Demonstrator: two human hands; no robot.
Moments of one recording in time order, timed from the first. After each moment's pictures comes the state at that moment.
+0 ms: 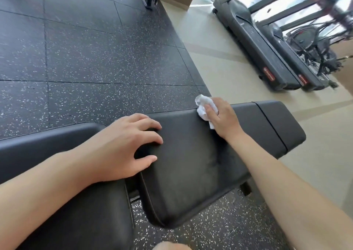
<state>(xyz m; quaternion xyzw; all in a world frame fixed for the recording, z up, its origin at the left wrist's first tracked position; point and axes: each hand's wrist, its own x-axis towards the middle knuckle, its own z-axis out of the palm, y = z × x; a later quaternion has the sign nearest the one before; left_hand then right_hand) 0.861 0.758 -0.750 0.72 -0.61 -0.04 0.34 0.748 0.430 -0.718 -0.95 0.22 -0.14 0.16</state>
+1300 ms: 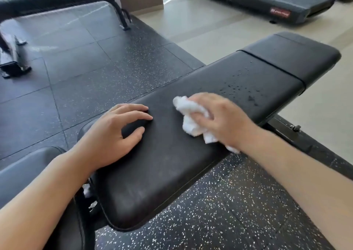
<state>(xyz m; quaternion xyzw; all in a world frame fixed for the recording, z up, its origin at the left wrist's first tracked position) 0.821 0.658 -0.741 0.76 -0.59 -0.06 0.28 0.616 0.430 -0.732 -0.95 0.14 -0.16 0.22</state>
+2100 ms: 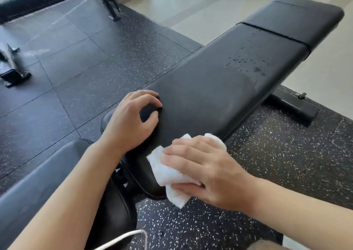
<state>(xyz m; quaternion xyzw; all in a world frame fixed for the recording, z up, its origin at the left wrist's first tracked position) 0.814 0.663 -0.741 0.77 -0.56 -0.05 0.31 0.567 0.593 -0.769 -0.96 -0.01 -0.23 0.17</state>
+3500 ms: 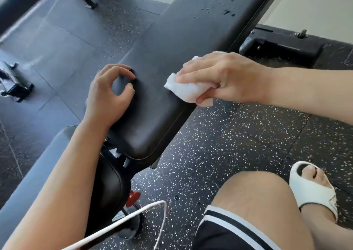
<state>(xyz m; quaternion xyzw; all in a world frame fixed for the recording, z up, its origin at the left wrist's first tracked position) 0.807 0.655 -0.746 0.76 -0.57 -0.01 0.31 0.527 0.483 -0.754 -0.96 0.01 -0.21 0.21</state>
